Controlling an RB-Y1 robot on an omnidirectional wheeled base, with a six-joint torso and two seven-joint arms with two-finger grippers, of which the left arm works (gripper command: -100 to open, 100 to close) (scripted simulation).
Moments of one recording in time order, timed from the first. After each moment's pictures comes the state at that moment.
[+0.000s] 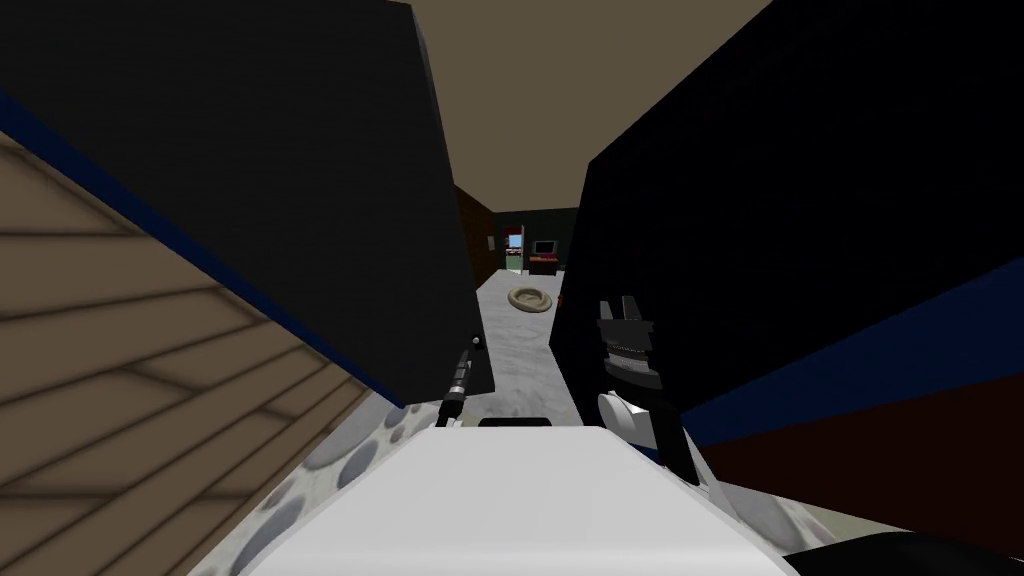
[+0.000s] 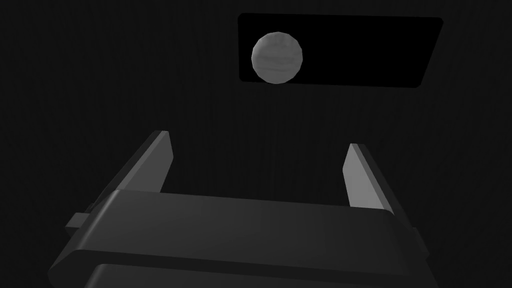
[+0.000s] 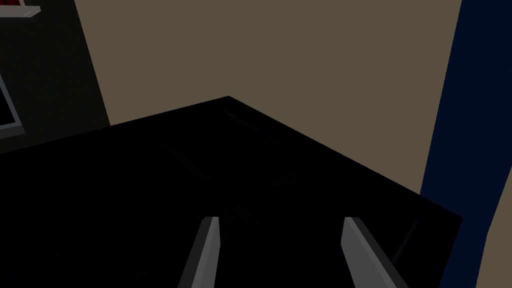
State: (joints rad) arm 0.13 0.06 0.01 -0.95 0.00 -0.75 0.03
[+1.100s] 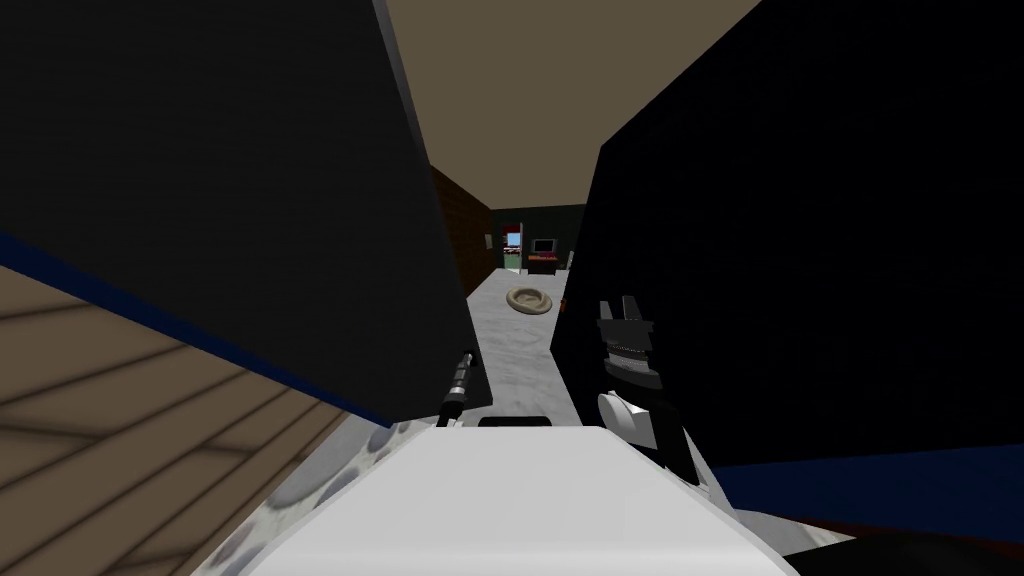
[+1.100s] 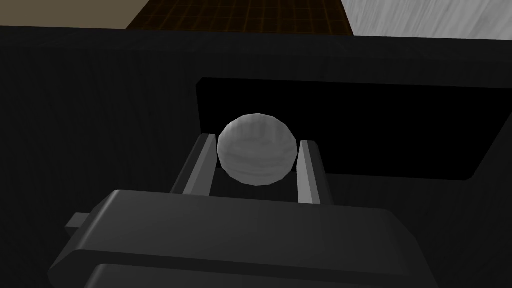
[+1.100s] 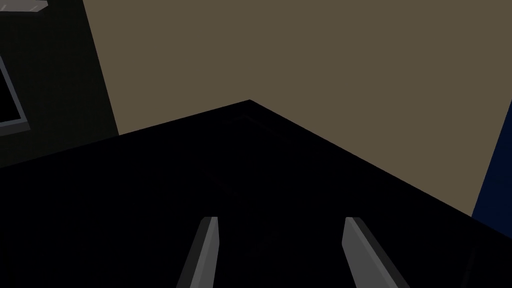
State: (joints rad) arm 0.13 0.05 0.02 -0.93 0.01 -0.77 0.02
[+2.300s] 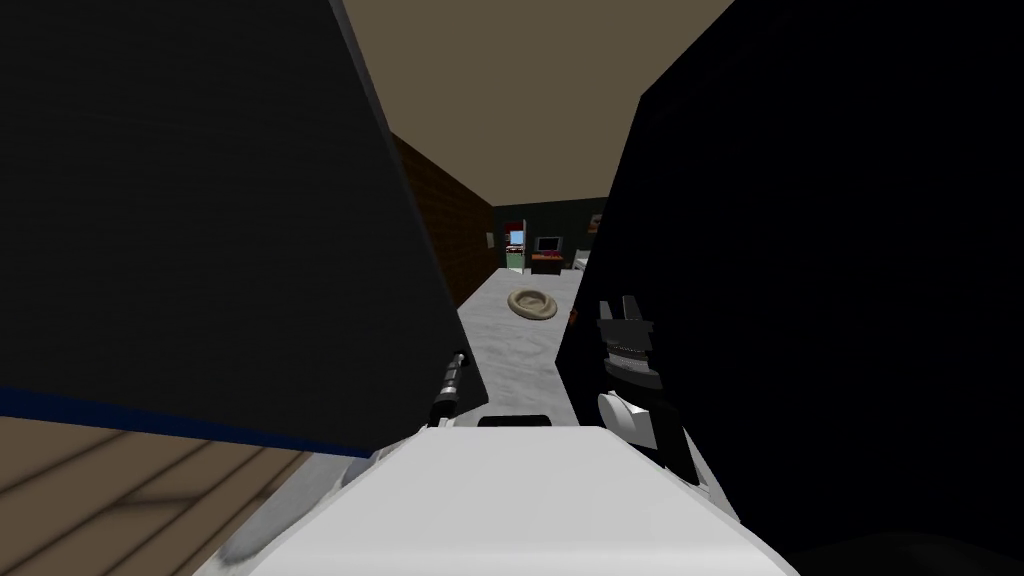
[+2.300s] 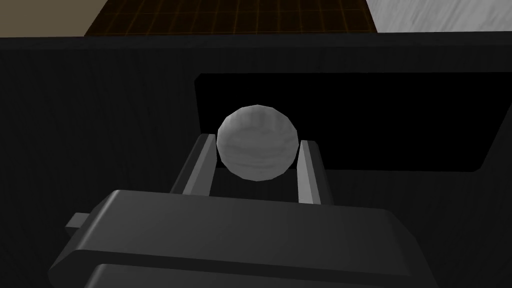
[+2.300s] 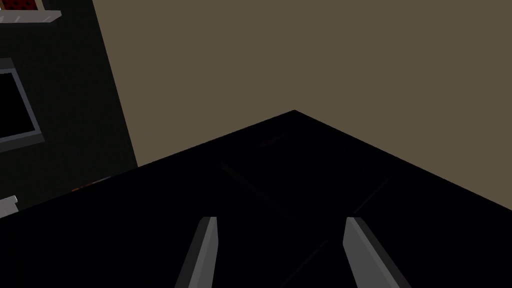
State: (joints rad) arm 0.12 0.08 0.10 -0.93 0.05 -0.75 0.01
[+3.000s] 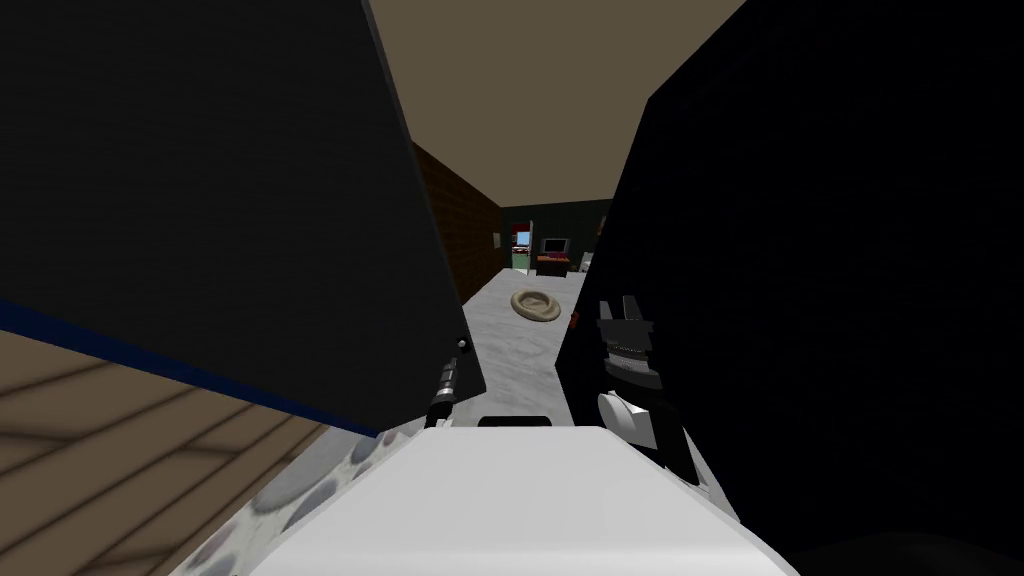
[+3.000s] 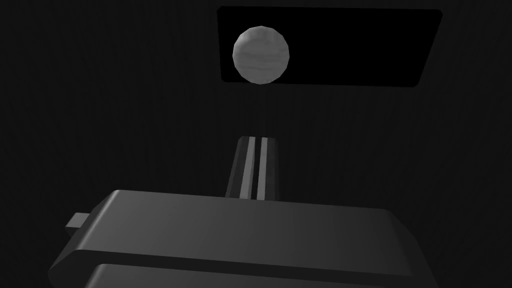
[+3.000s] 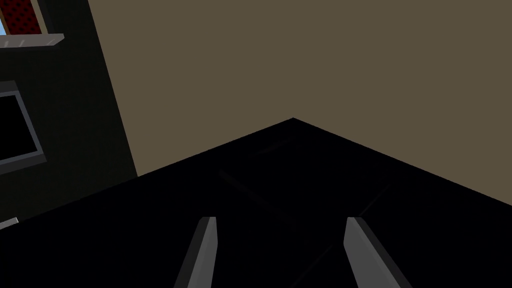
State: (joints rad) arm 0.14 0.07 0.14 -0.95 0.08 -0.74 0.00
